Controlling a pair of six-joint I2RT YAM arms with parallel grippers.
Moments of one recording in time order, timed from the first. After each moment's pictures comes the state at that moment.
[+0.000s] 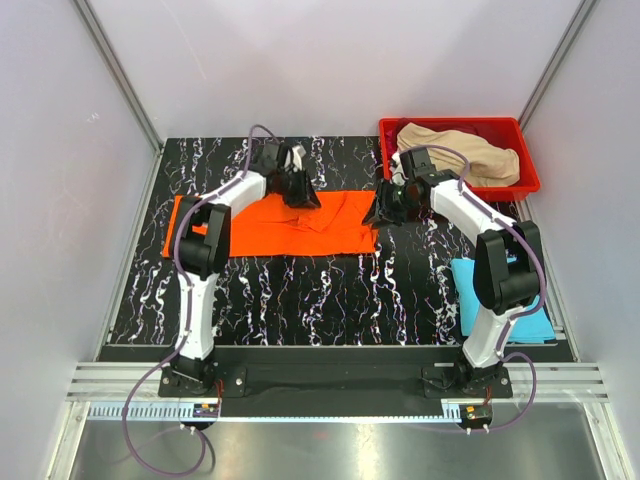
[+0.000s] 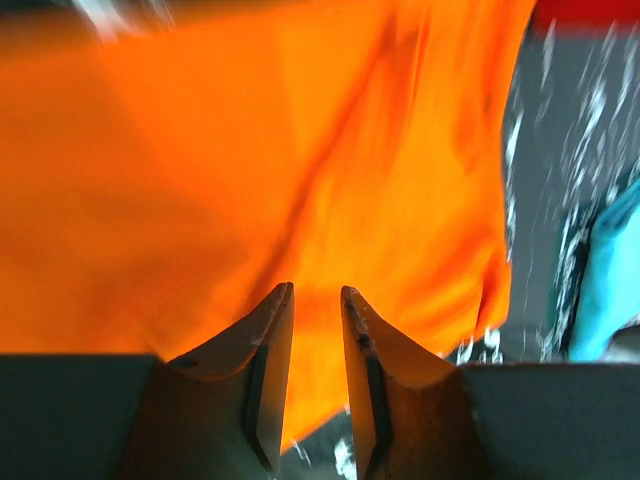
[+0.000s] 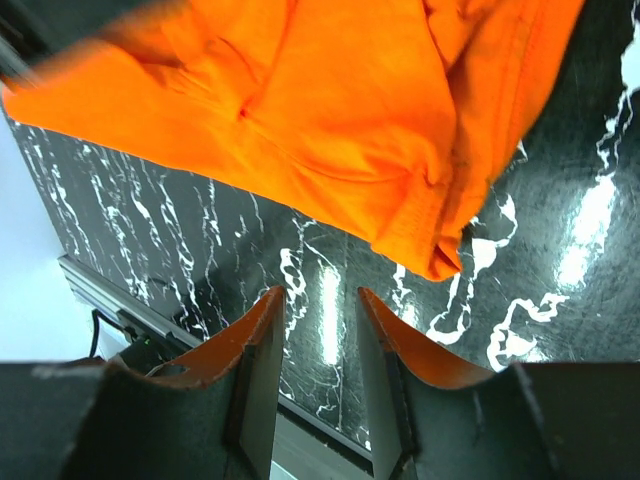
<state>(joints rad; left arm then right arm) -0.34 2.20 1.67 -0.41 0.50 -0.45 0.29 1.83 1.43 -0.60 -0.46 0.51</state>
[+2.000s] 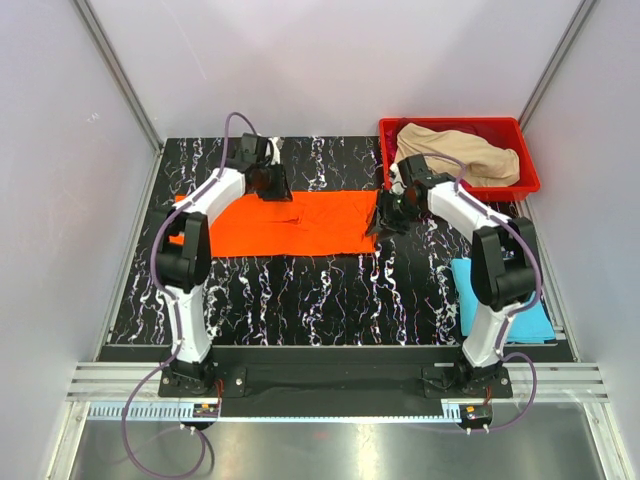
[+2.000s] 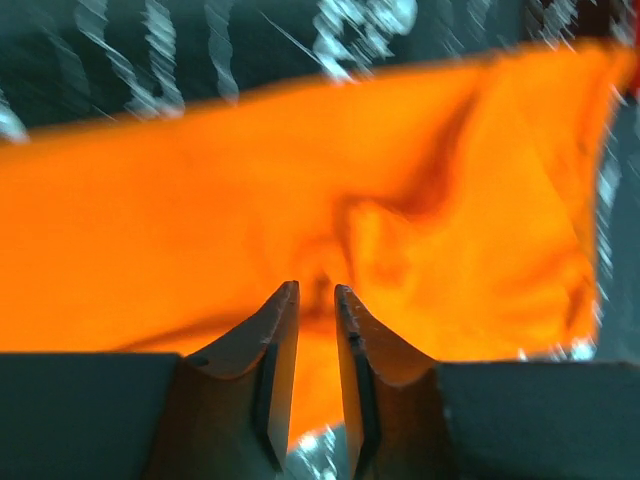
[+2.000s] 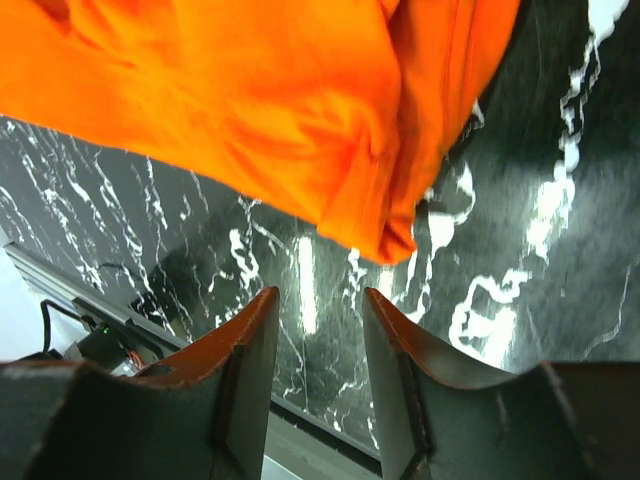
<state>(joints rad) -0.26 2.05 1.65 -0.51 0.26 -0.31 0.29 1.85 1.38 -0.67 -0.43 0.45</state>
